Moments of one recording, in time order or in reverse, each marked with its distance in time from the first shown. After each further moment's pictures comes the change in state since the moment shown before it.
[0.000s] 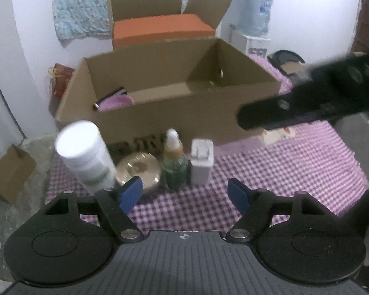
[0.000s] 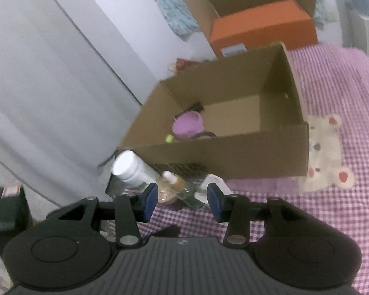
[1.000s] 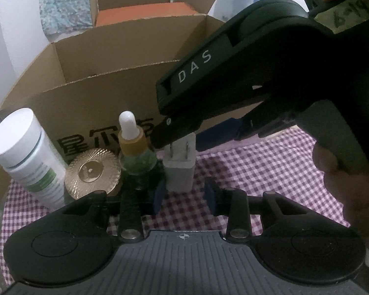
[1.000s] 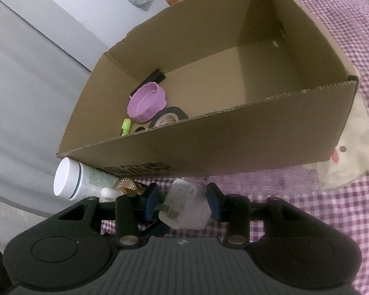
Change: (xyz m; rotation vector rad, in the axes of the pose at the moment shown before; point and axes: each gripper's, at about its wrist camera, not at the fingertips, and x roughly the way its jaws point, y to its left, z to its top) left arm 0.051 -0.015 -0.004 0.007 0.009 -0.031; right arm 0.096 -0.031 0.007 0.162 0.149 -0.072
